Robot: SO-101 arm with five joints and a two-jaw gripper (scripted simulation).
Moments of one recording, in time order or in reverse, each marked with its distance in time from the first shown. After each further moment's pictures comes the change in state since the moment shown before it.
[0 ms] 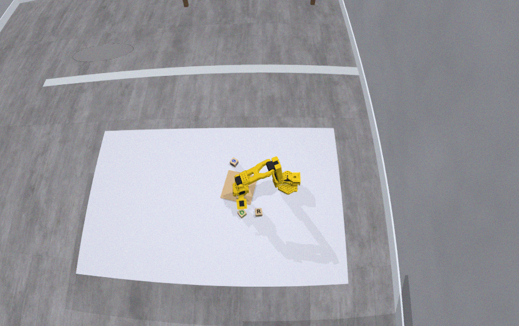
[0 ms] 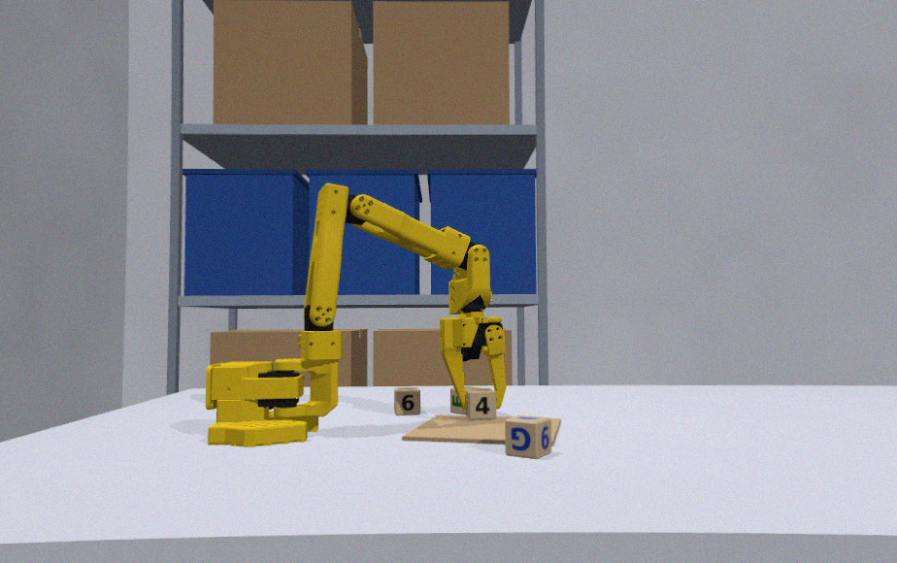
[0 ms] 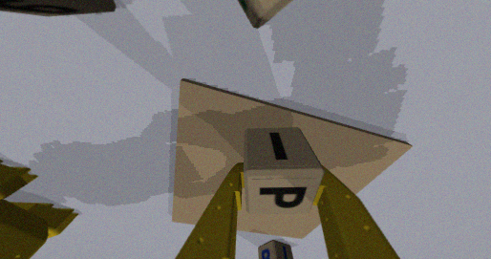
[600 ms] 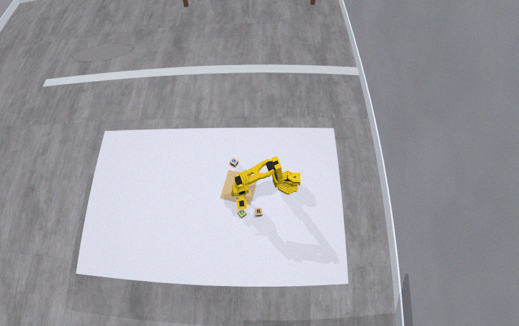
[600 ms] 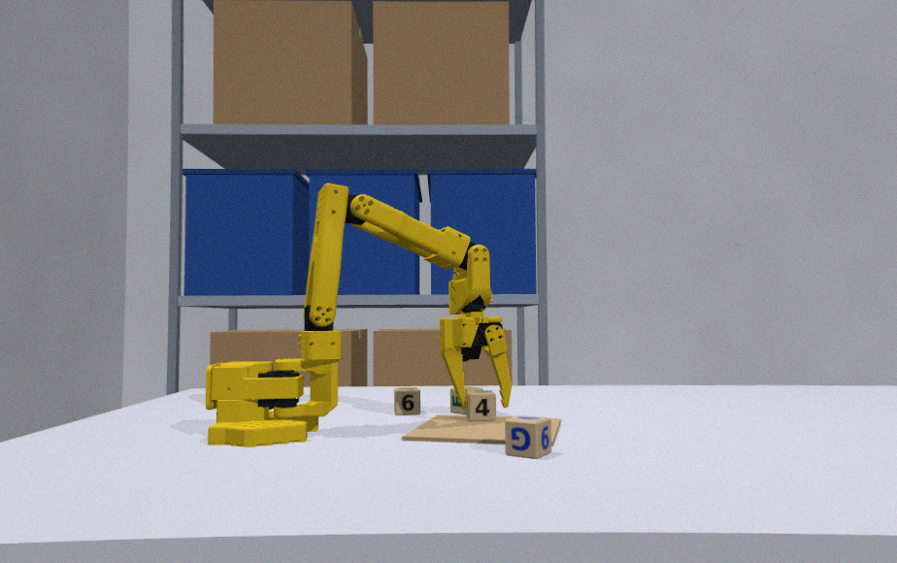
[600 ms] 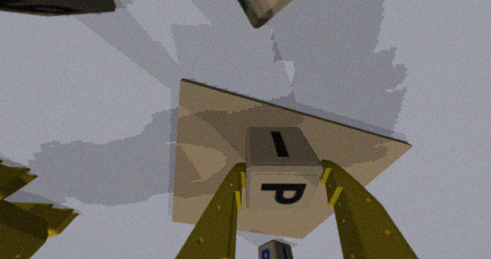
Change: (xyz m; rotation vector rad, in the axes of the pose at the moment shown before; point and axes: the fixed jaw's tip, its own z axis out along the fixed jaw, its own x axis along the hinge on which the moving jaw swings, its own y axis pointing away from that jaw) arm 0.000 0.000 0.000 0.000 0.000 0.000
